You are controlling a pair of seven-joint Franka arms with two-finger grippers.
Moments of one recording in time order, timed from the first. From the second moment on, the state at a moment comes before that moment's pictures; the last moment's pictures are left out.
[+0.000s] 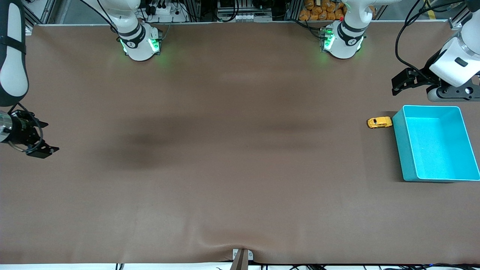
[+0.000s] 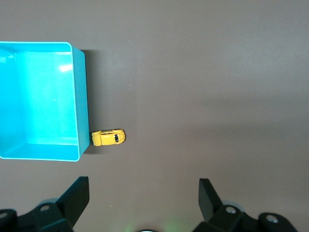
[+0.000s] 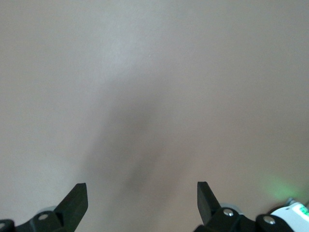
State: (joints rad) left arm 0.01 -0.05 -0.13 -1.63 0.02 1.54 -0.10; right arm -0.21 0.32 0.10 -1.48 -0.05 1.60 0.87
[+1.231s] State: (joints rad) left arm 0.15 0.06 -0.14 -1.81 0.02 1.56 -0.39; right arm -0.14 0.09 0.10 -1.45 0.09 1.43 0.15
